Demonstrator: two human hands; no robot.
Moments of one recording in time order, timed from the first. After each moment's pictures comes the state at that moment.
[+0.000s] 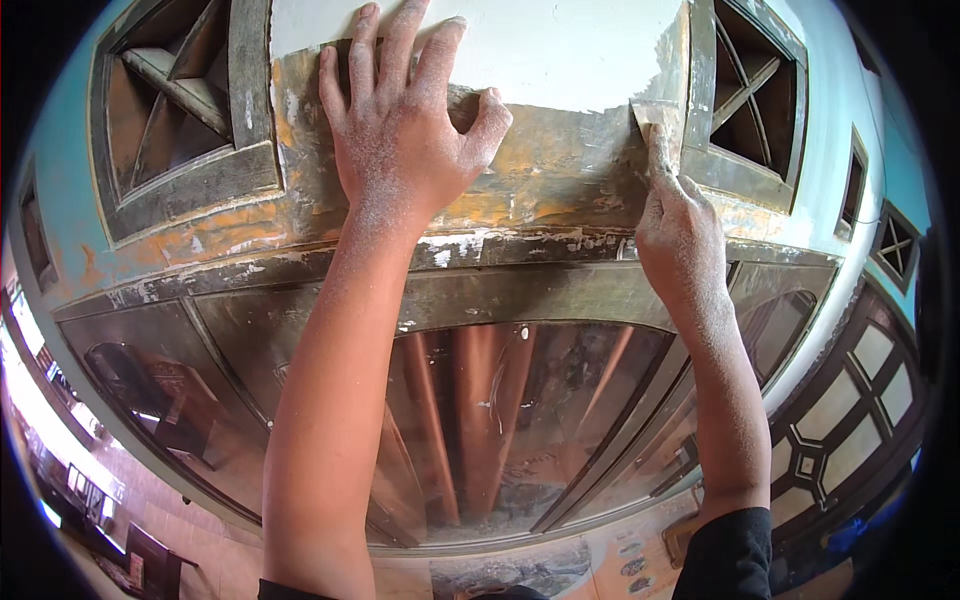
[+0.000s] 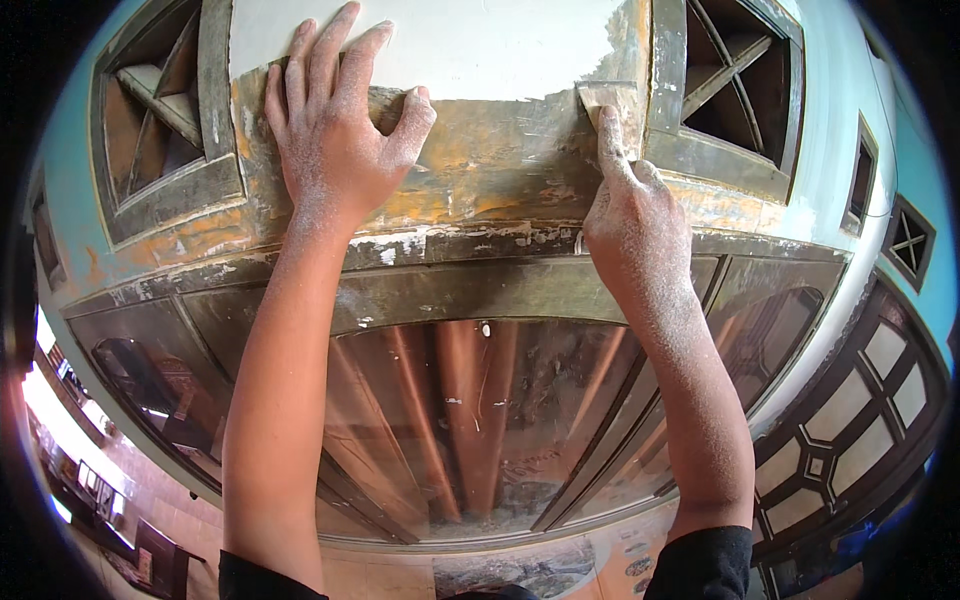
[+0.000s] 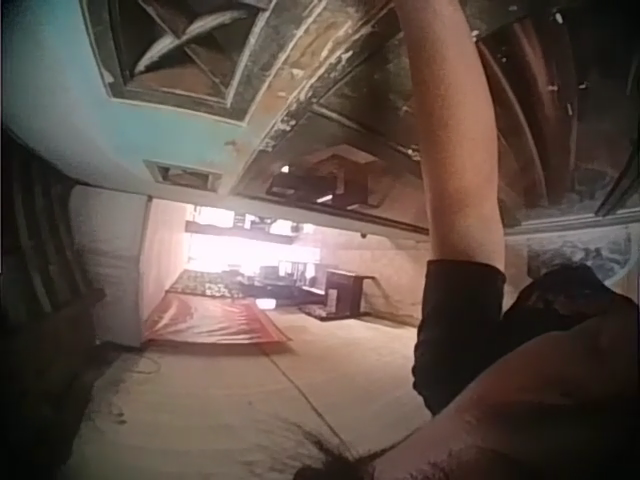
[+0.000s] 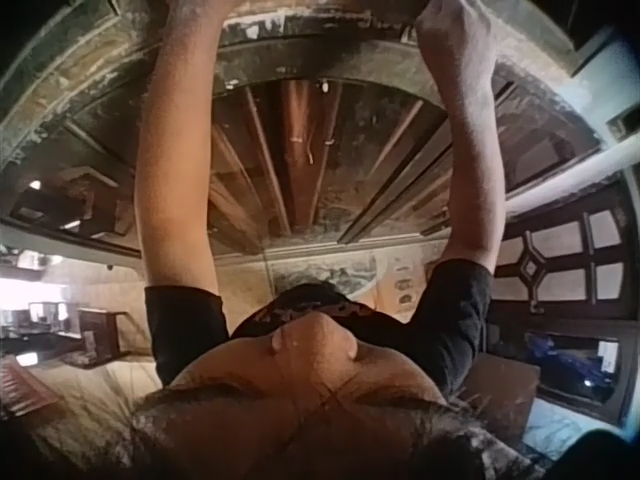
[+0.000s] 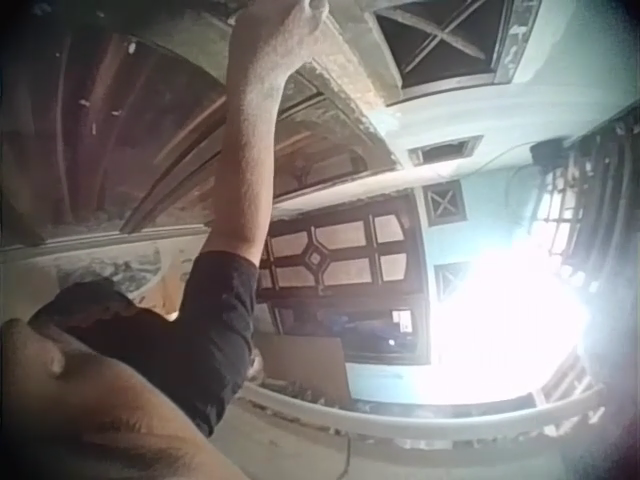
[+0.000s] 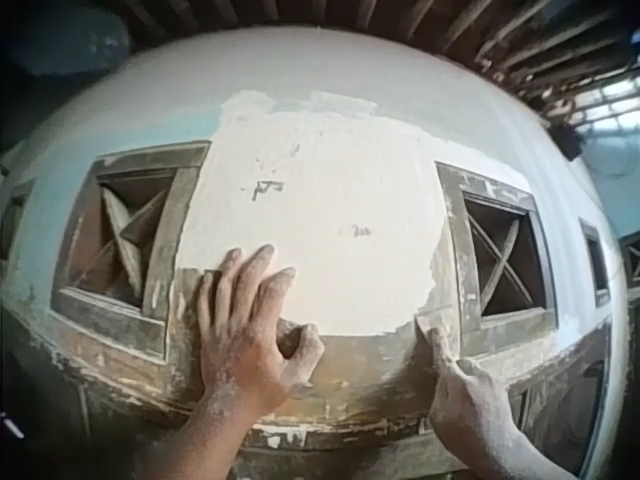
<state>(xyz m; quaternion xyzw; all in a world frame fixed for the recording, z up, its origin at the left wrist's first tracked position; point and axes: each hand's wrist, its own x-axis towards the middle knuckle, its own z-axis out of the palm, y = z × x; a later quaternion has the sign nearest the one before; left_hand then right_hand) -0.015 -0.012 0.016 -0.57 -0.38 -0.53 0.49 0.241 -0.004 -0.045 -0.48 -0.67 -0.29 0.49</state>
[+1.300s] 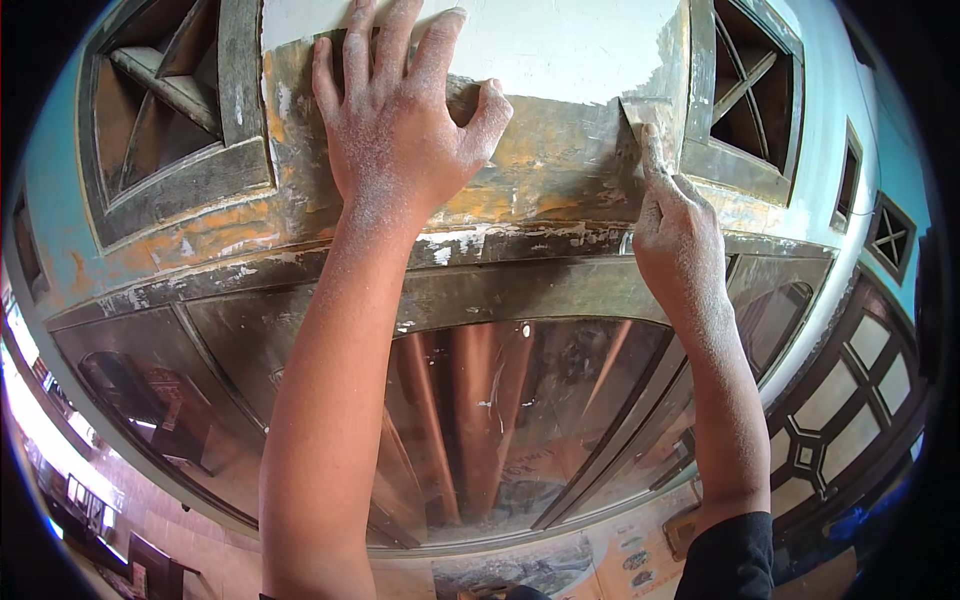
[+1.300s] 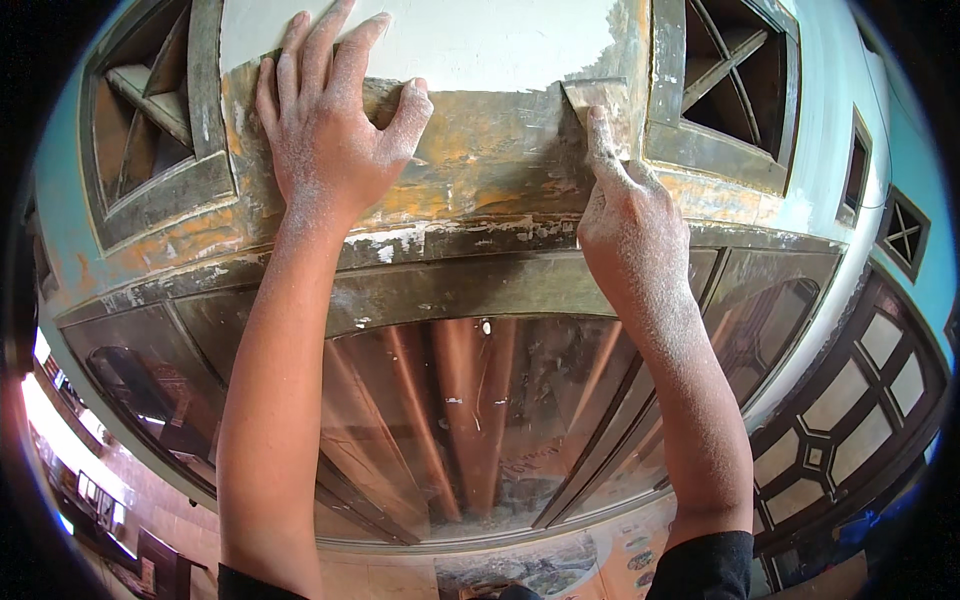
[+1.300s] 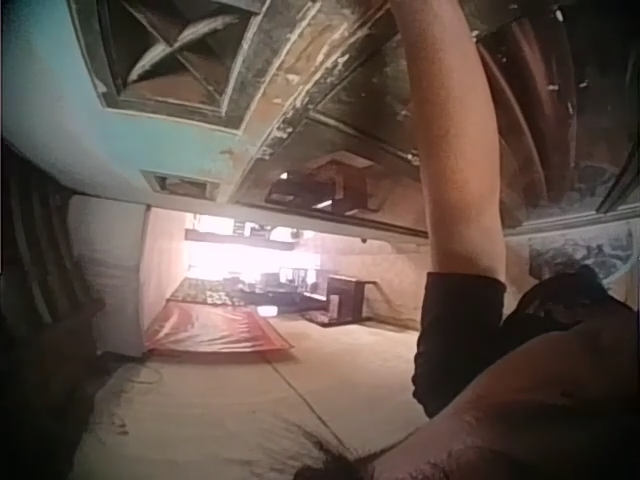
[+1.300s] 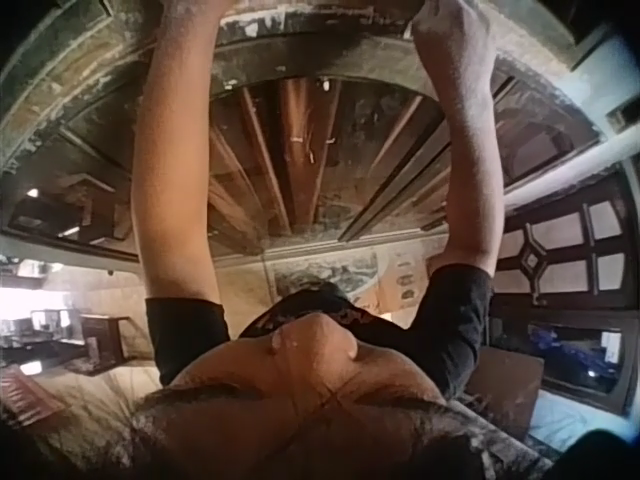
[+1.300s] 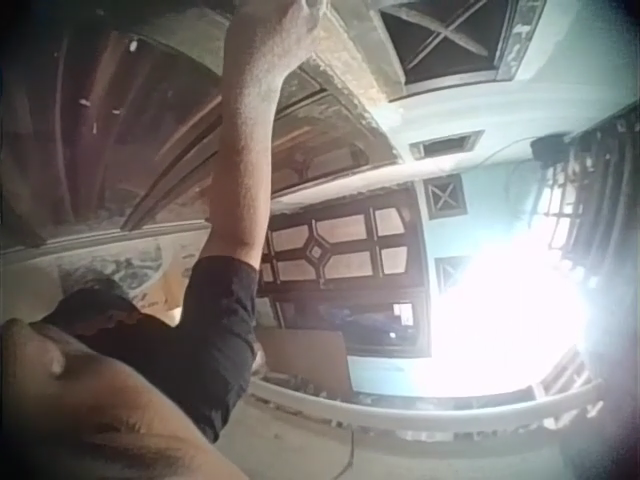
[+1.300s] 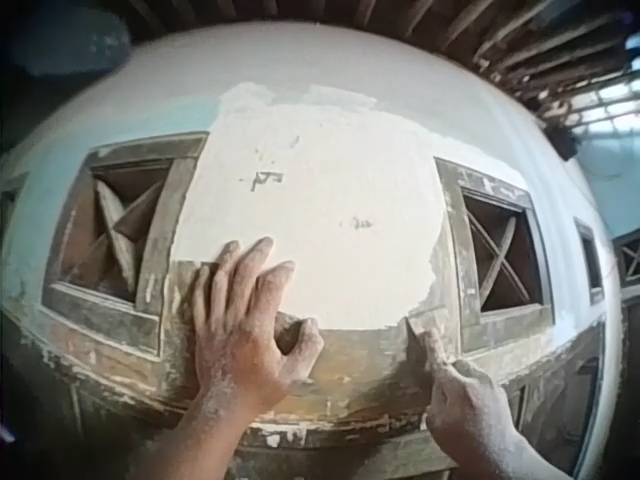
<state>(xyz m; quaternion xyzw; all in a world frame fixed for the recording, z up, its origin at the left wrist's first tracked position) -0.020 -0.007 0.014 -0.57 -0.38 -0.54 0.48 0.232 -0.011 -0.048 -0.48 -0.68 -0.27 0.49</state>
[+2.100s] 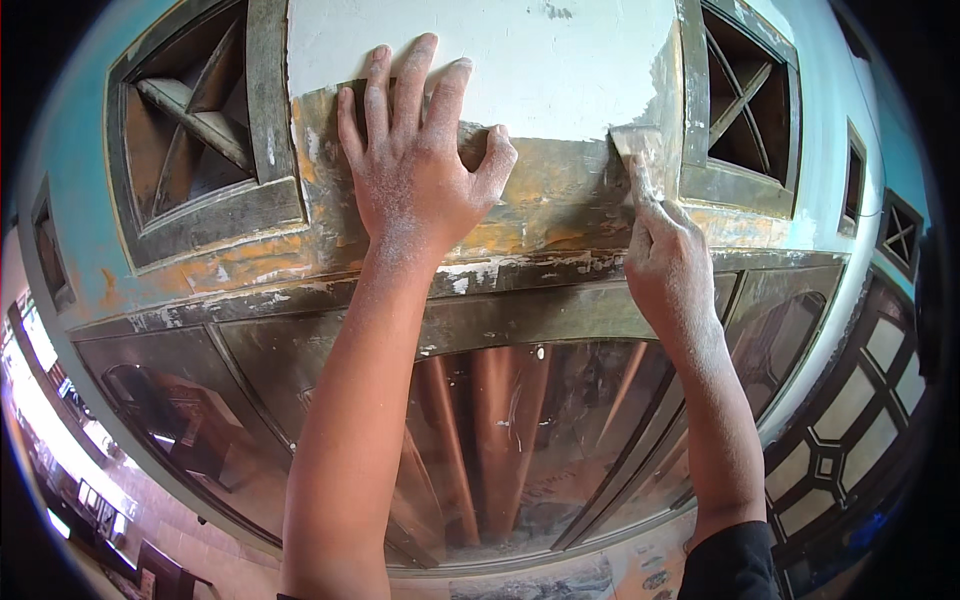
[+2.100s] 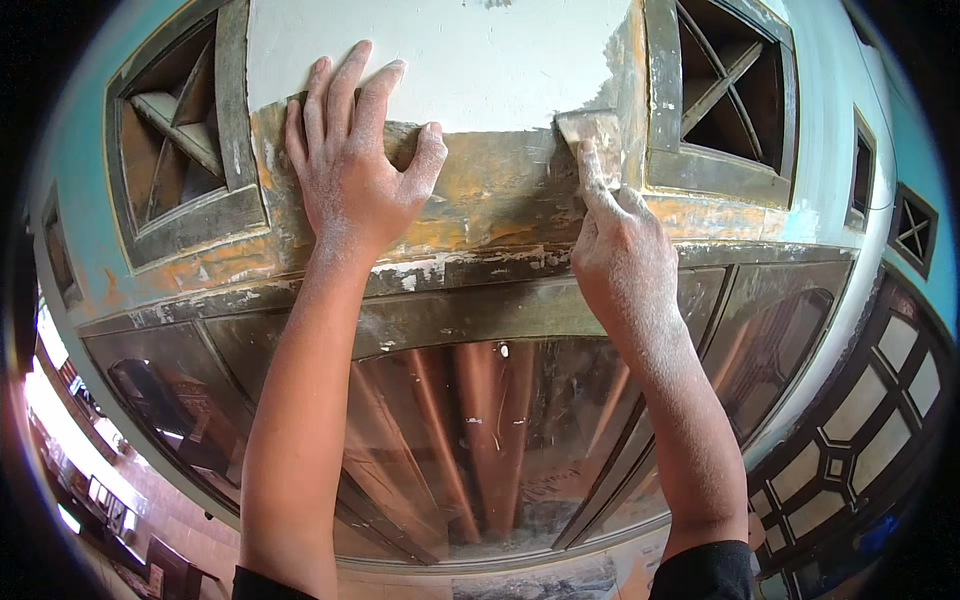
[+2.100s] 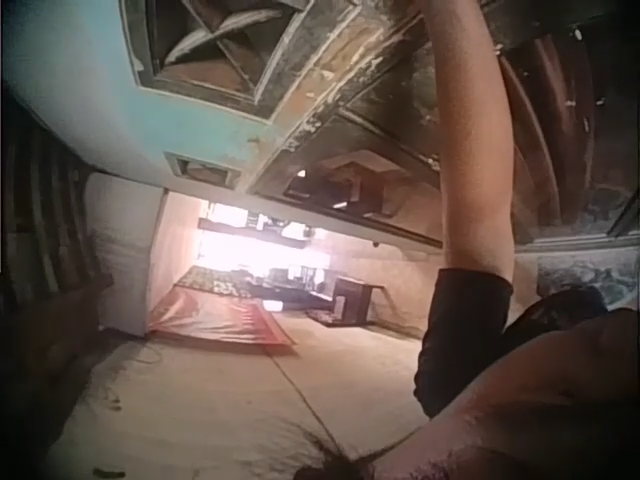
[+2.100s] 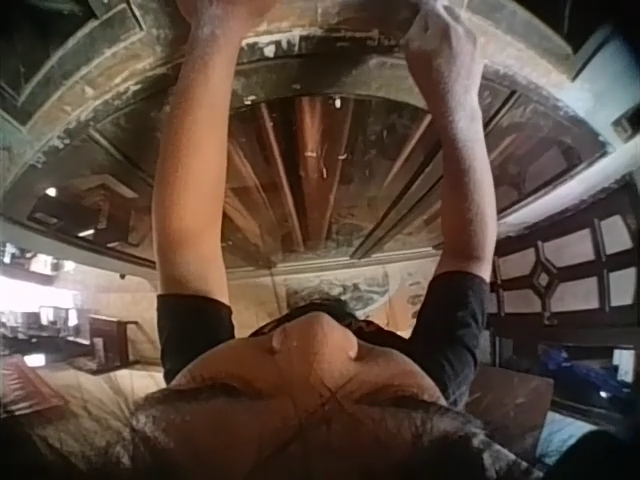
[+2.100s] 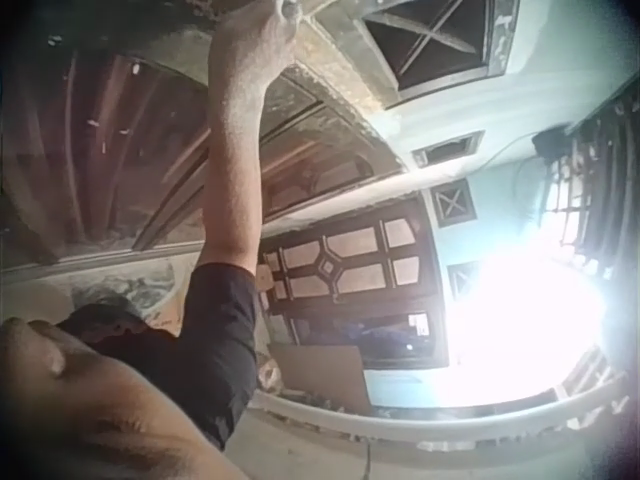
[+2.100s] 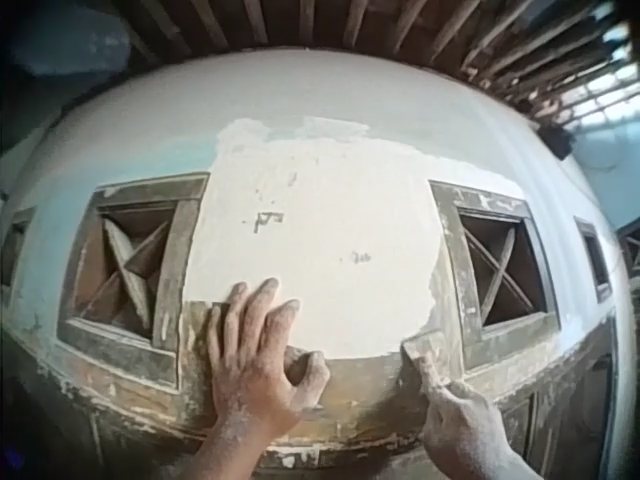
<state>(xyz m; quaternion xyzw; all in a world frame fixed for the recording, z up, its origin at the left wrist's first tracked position) -0.028 0.018 0.010 -0.53 -0.32 -0.55 0.55 0.221 -0.015 -0.052 -0.45 -0.68 -0.27 0.52</state>
